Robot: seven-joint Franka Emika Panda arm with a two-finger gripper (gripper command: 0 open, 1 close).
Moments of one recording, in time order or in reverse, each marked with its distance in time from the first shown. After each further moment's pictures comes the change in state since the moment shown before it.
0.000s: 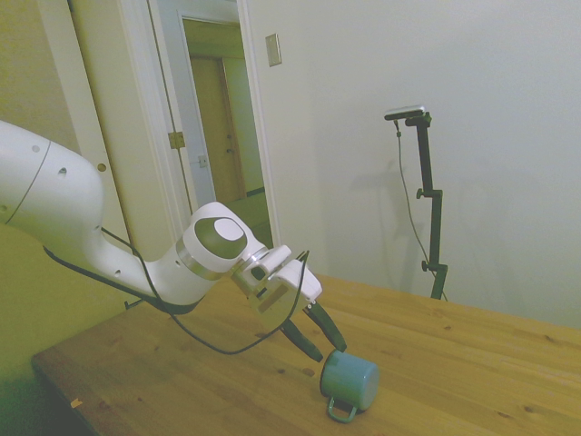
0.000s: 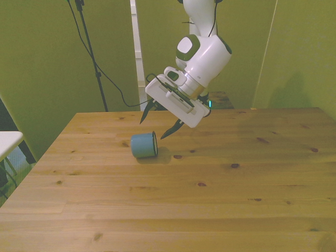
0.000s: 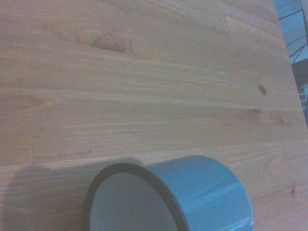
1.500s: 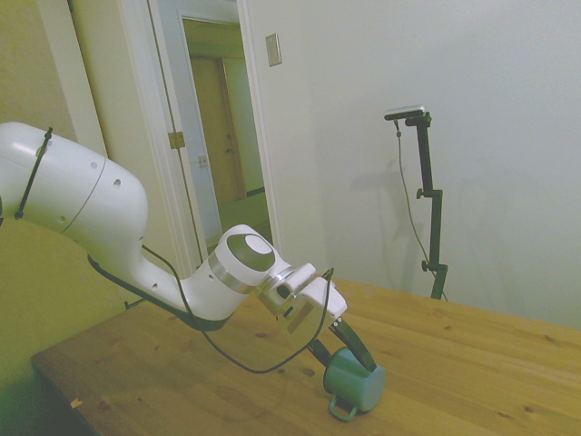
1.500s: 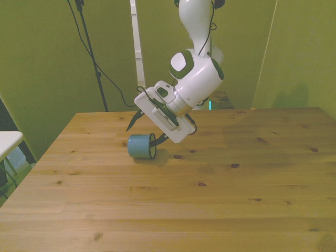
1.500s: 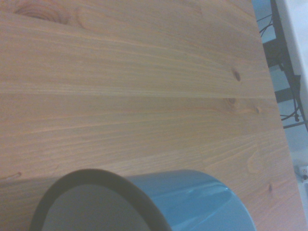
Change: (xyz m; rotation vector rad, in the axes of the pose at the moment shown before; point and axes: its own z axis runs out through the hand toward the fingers) arm 0.006 -0.016 0.052 -0.128 0.055 0.020
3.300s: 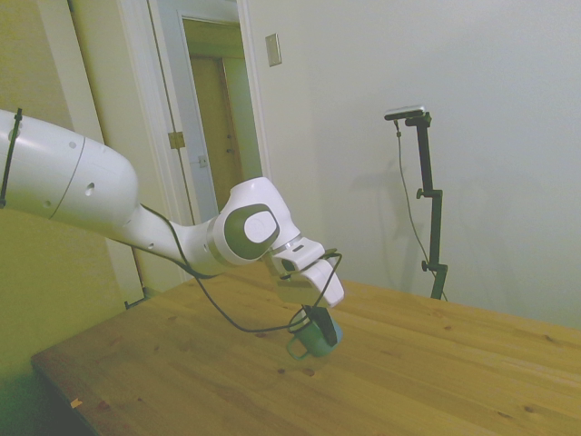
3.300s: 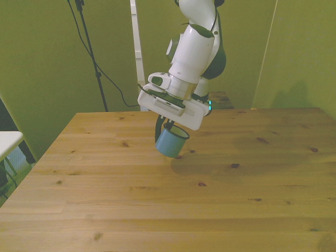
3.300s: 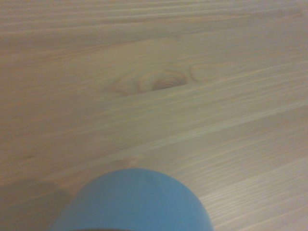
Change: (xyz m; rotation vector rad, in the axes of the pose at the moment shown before) arm 0.043 -0.008 -0.055 0.329 -0.437 0.154
